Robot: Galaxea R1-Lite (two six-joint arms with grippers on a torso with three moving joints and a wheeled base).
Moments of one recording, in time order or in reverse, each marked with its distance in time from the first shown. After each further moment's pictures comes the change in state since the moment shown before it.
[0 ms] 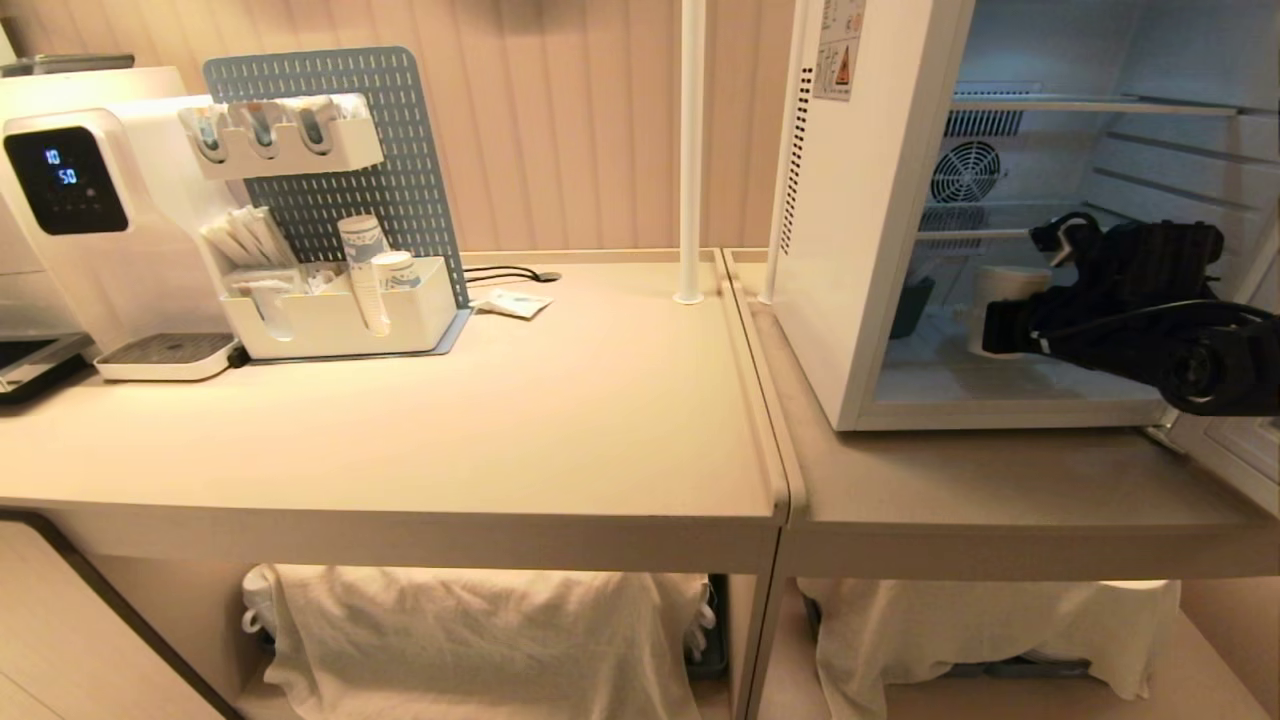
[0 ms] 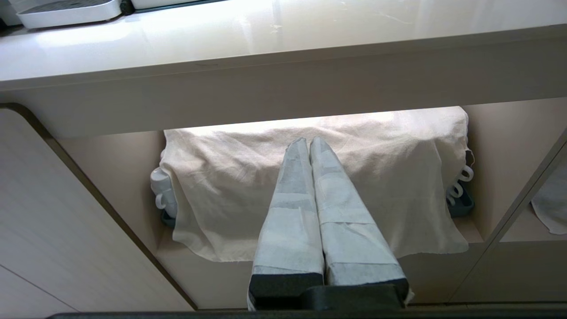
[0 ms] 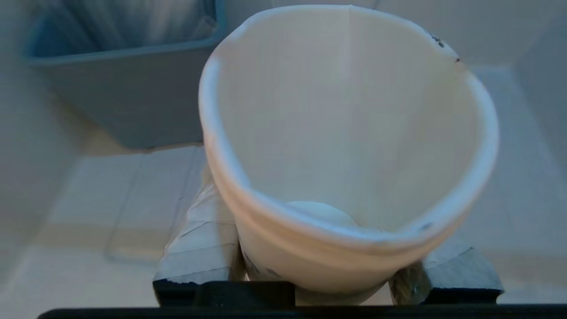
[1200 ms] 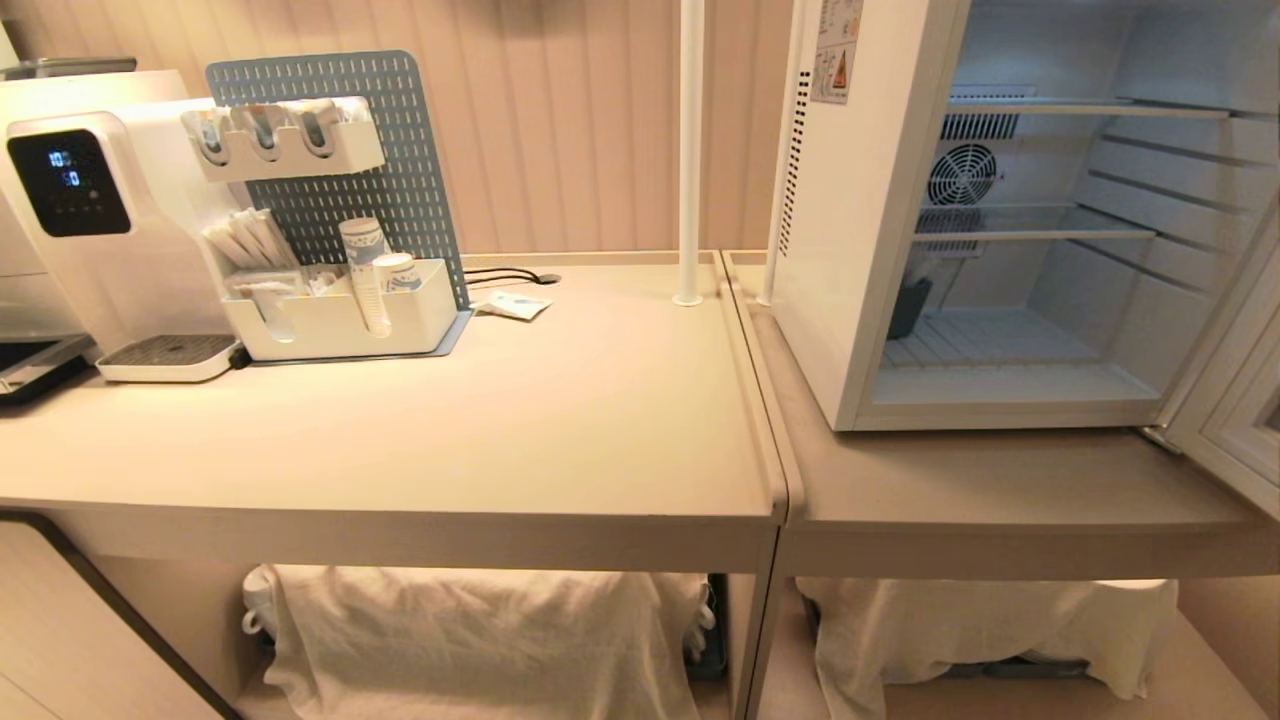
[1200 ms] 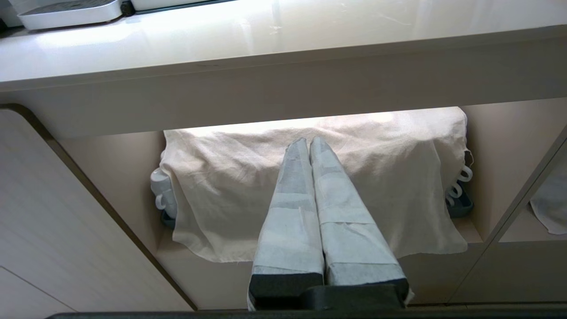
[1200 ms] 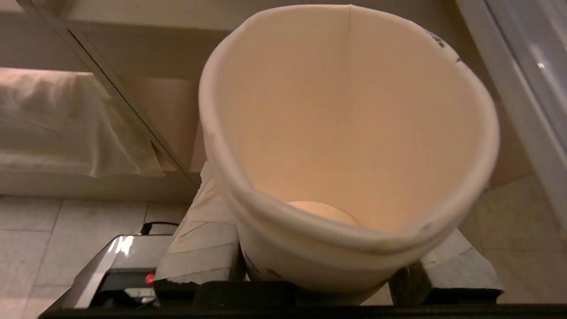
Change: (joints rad) left arm 0.000 0.000 0.000 0.000 0.000 0.000; right arm 0.029 -1.414 0.778 0.812 -0.131 -0.036
